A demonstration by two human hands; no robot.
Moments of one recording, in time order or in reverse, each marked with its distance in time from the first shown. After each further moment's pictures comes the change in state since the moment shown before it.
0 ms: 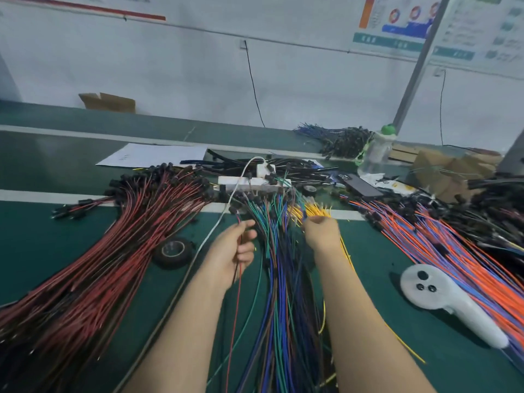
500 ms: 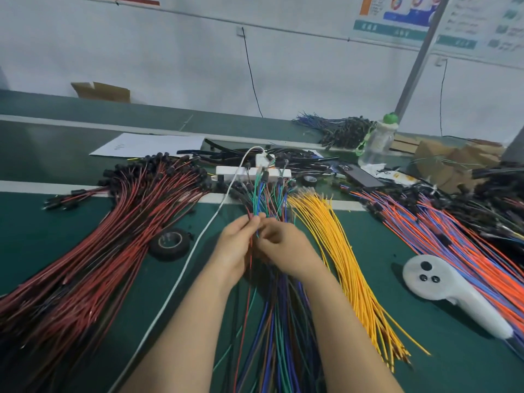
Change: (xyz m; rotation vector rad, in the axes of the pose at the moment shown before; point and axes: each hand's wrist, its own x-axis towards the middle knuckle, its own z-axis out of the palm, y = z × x) left_hand -0.003 -0.018 0.006 0.250 -0.023 0.203; right_hand -0.064 0.001 0.018 -0.273 -0.372 -0.495
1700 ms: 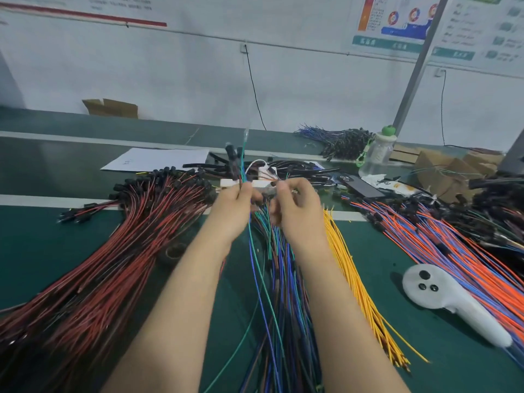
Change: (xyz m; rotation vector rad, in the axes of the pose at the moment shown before) left_hand -0.014 0.080 0.021 0.609 0.089 0.221; right_hand 0.006 -0.057 -0.032 0.604 0.388 -0.142
